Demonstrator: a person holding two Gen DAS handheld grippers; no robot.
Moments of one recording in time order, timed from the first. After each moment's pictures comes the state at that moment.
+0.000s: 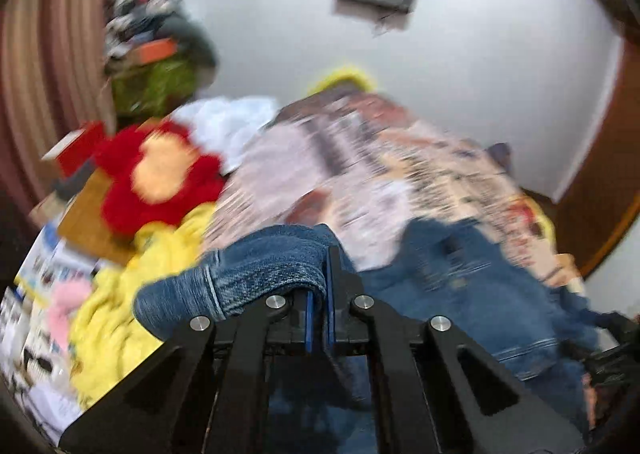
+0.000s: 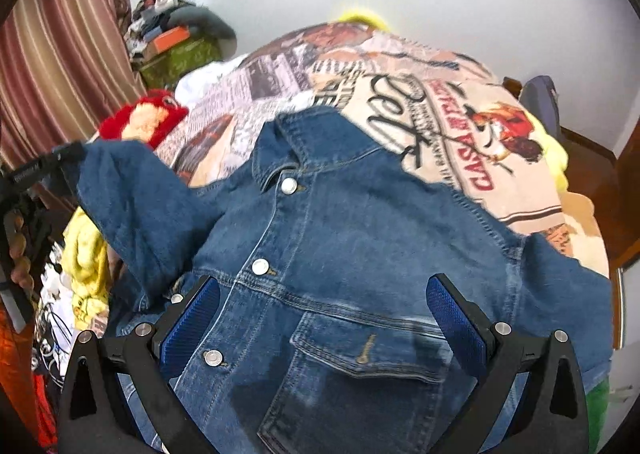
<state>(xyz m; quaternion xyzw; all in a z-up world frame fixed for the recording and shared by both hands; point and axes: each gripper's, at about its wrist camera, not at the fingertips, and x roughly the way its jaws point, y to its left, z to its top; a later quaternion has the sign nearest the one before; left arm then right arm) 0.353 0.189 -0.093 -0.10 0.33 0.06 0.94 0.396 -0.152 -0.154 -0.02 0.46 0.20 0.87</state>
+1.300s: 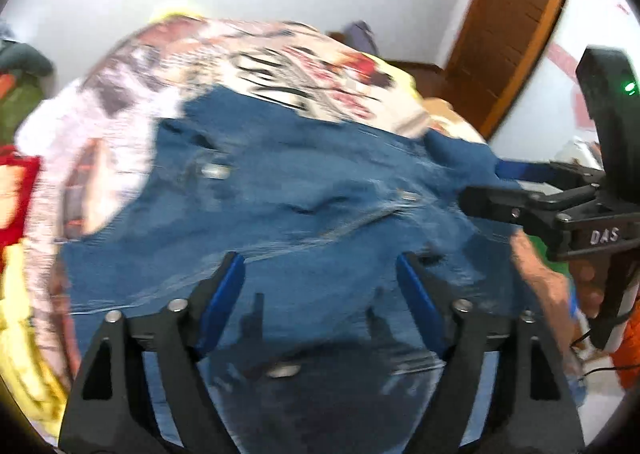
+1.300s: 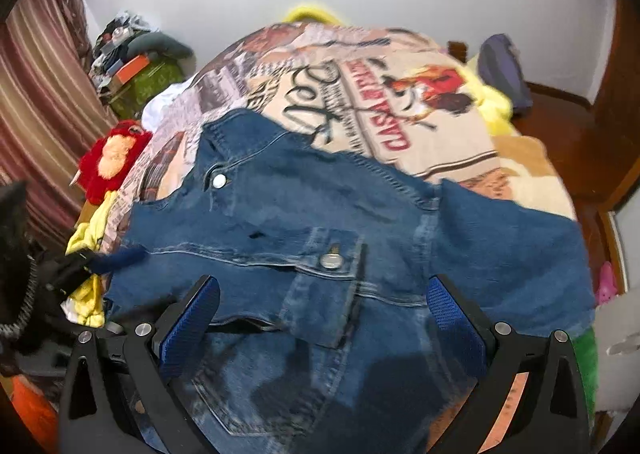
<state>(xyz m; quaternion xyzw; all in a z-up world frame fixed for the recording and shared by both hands) 0.358 -0.007 -0.154 0.01 0.45 -0.16 0.88 0.389 -0.236 -0.157 0.05 0.49 0.15 0.85</state>
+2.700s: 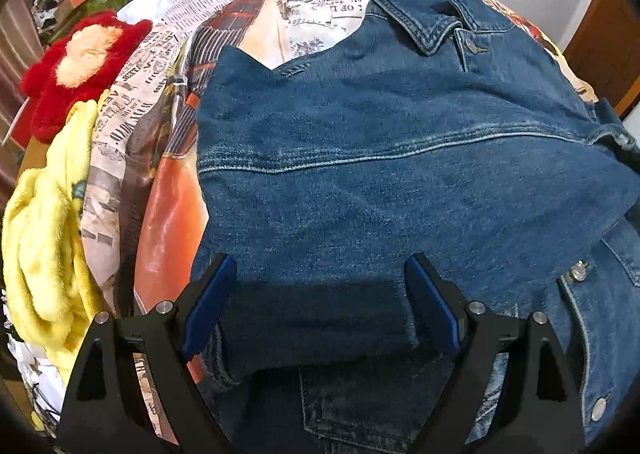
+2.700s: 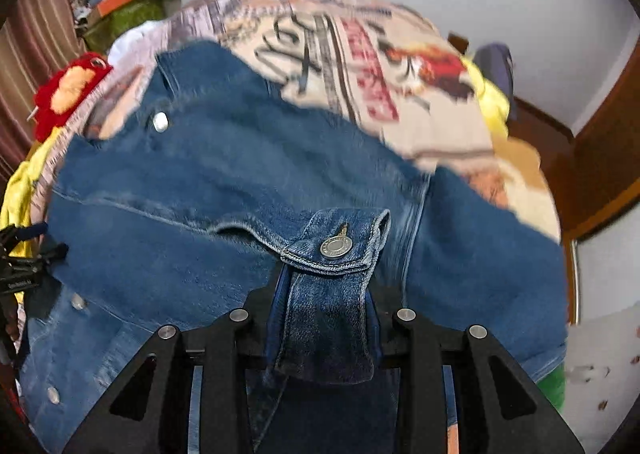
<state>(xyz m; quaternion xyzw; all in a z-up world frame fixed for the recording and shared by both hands) 0.347 0.138 -0.272 -0.02 0.54 0.01 0.84 0.411 -0.228 -0.214 -0.08 0.53 0.11 0.84</state>
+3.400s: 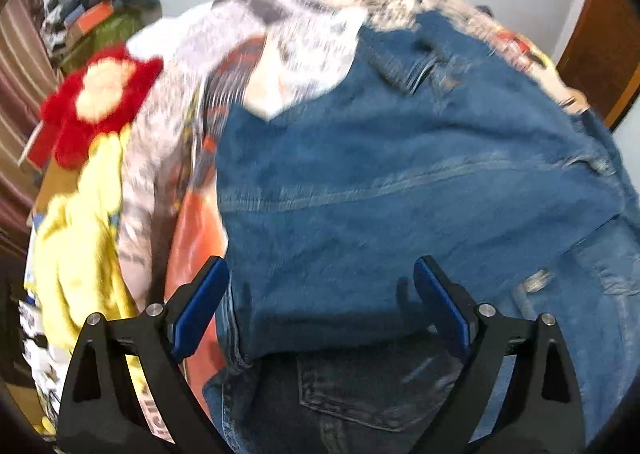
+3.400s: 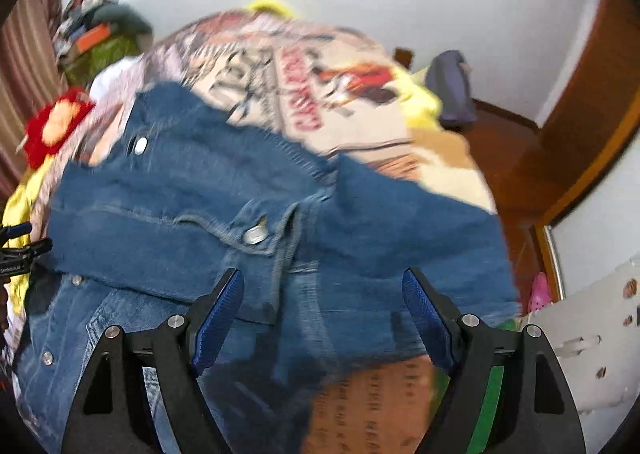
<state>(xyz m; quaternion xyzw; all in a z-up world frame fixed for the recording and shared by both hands) 0.339 0.121 -0.216 0.01 0.50 0.01 0.87 0.358 -0.300 -0.163 -0.05 0.47 0.05 0.88</state>
